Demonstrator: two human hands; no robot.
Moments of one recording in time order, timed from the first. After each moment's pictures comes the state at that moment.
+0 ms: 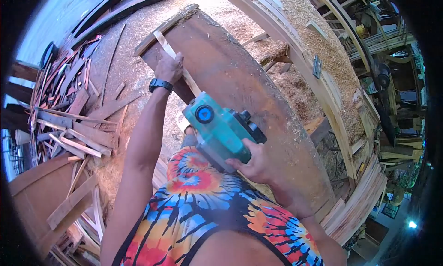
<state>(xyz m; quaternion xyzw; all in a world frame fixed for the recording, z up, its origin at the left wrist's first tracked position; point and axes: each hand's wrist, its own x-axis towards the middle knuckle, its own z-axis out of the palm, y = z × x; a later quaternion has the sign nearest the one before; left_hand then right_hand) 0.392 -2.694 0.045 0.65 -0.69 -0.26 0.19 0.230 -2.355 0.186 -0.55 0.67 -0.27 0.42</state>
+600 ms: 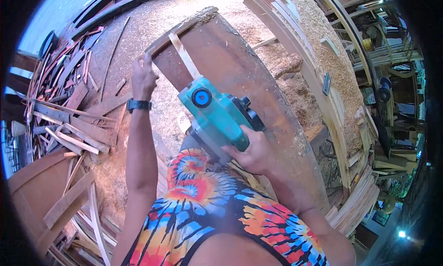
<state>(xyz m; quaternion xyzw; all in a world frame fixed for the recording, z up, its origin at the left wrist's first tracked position) 0.486 -2.710 0.081 0.66 -0.51 -0.43 0.34 0.256 -2.459 0.192 -0.56 0.66 -0.28 0.41</state>
